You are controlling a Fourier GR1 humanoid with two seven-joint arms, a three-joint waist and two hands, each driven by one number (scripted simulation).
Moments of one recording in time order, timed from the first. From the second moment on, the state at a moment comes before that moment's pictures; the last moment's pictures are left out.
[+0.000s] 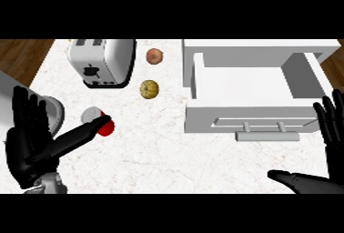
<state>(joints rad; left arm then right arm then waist) -0.05 0.00 0.00 -1.93 -0.30 0.59 0.43 0.12 -0.08 -0.10 -2.08 -0.05 -0.03 0.17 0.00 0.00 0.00</state>
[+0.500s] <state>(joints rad) -0.01 0.00 -0.04 -1.68 -0.17 0.68 0.20 0.14 -0.10 -0.15 -2.13 -0.08 0.00 0.18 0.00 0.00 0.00</state>
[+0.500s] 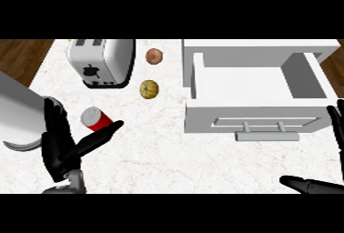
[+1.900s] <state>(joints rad) -0.17 0.01 0.16 -0.93 0.29 0.62 -0.47 0.16 -0.09 -0.25 -2.24 -0.12 0.07 0.27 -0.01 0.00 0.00</state>
